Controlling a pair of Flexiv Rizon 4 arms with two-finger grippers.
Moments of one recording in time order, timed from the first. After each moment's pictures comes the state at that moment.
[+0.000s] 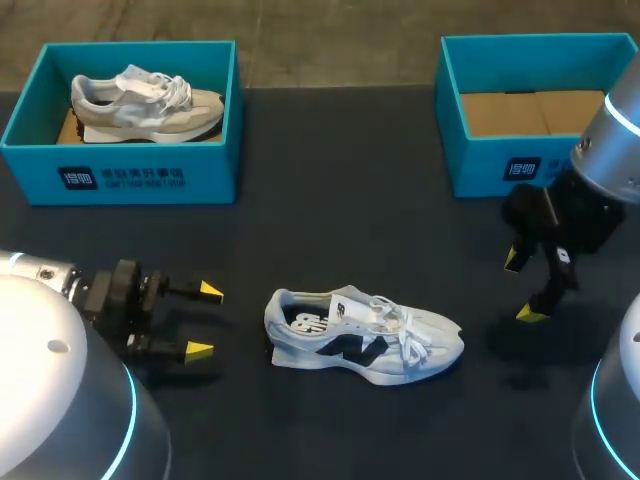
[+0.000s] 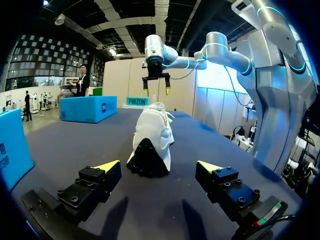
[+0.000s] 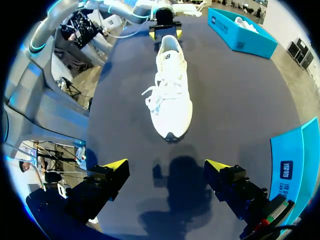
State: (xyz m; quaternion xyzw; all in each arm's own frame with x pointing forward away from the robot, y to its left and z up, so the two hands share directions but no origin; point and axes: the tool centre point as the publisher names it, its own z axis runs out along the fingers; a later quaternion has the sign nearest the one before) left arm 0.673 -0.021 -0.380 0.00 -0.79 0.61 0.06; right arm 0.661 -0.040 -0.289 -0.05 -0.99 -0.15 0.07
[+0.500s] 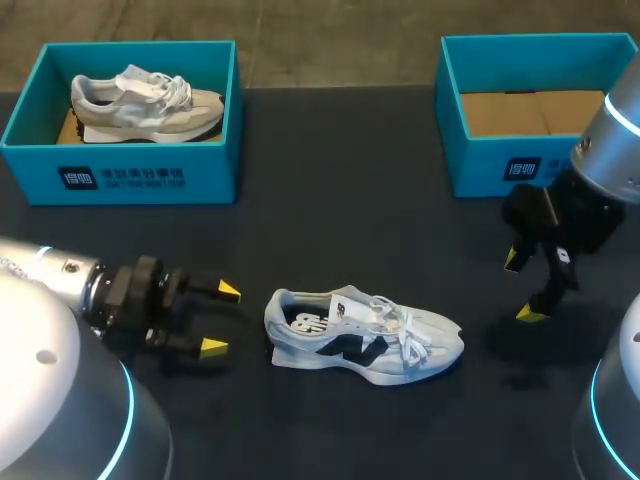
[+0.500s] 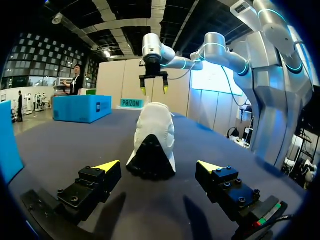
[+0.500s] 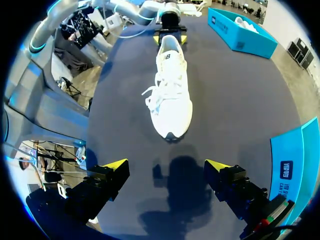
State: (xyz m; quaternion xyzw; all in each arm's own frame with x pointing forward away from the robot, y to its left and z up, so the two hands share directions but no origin) left arm 0.686 -0.041 -0.395 -0.02 -0.78 0.62 0.08; right arm 0.661 -0.040 -0.289 -0.05 -0.99 -0.15 0.07
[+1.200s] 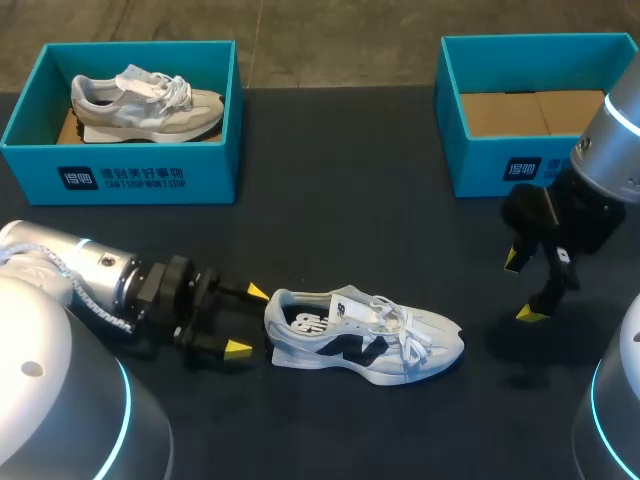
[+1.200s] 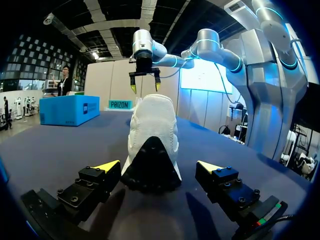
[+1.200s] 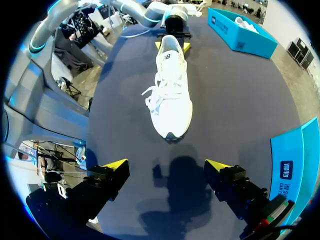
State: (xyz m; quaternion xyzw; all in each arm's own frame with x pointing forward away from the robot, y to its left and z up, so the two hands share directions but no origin) left arm 0.683 -0.078 -0.405 -0.06 -0.77 0.63 0.11; right arm 0.661 -0.040 -0.289 -0.05 -0.99 -0.15 0.07
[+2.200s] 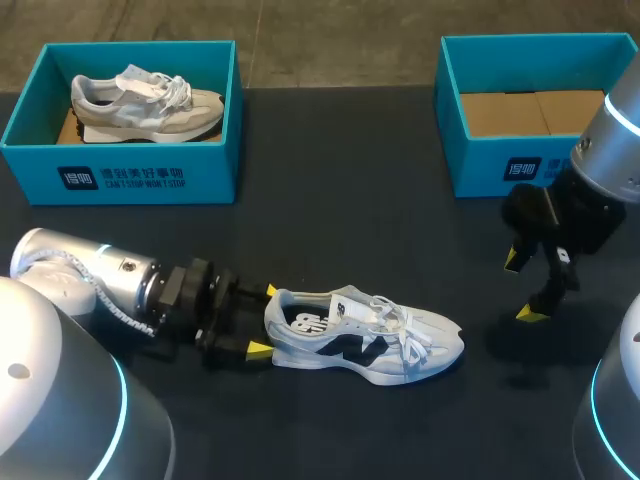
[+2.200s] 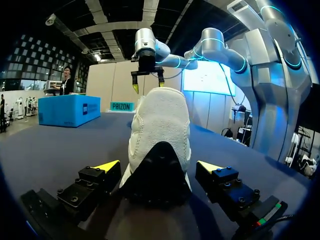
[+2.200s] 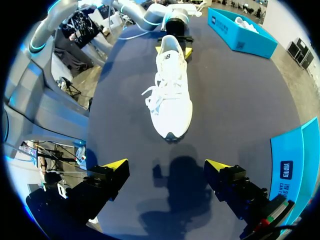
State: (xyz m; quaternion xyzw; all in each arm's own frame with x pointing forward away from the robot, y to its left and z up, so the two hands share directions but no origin) left arm 0.684 -0.108 -0.410 -0.05 -0.76 0.64 0.11; right arm 0.661 -0.040 -0.289 -0.05 -0.99 -0.15 0.07
